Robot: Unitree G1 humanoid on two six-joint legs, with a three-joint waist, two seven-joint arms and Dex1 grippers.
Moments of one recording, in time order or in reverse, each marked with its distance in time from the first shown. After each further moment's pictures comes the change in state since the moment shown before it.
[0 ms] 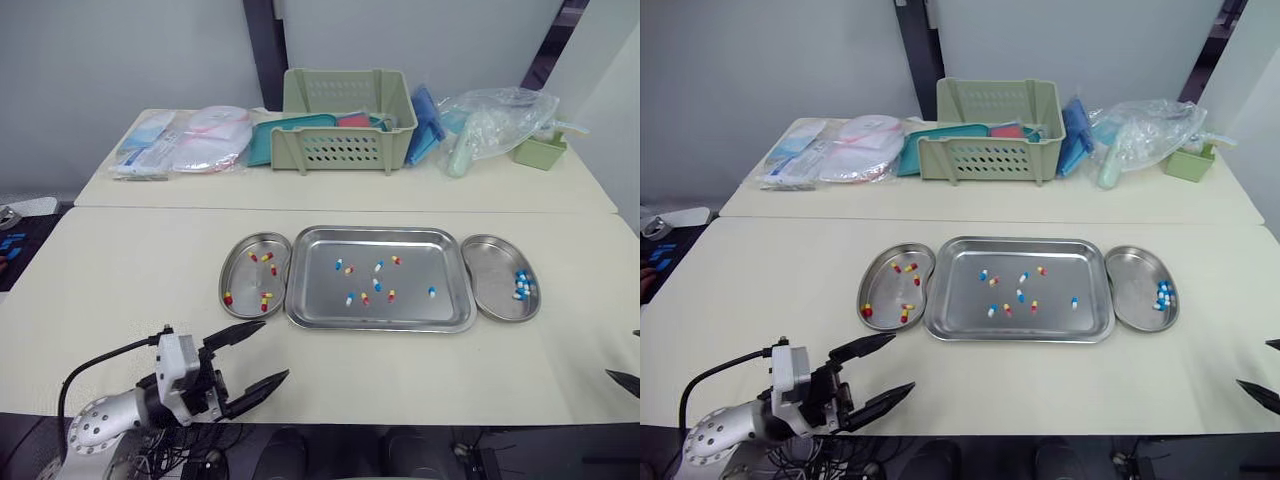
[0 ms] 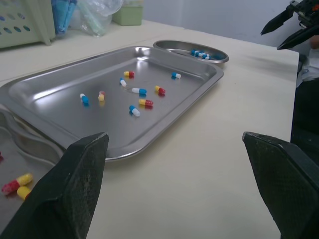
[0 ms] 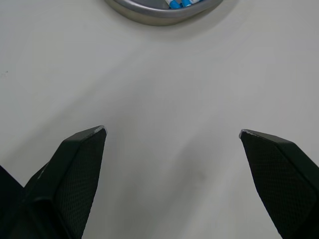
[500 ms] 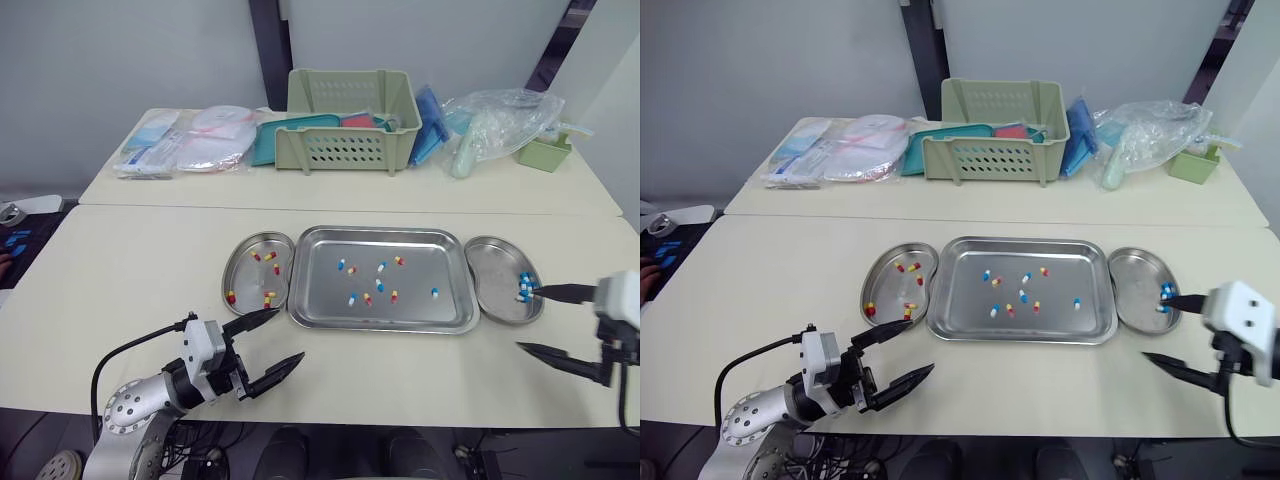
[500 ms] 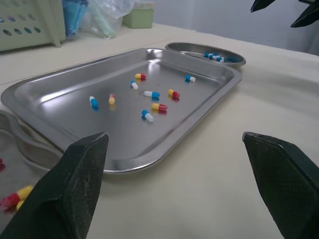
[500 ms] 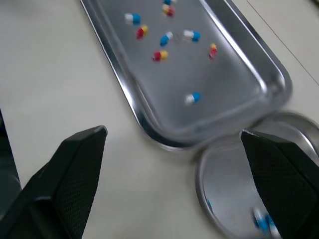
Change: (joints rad) left arm -0.076 0.004 -0.088 0.061 0.029 0.000 0.099; right arm -0.222 -0.065 0.229 -0.749 0.243 0.513 -0.140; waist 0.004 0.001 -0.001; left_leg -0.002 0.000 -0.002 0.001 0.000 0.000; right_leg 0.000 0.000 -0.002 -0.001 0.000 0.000
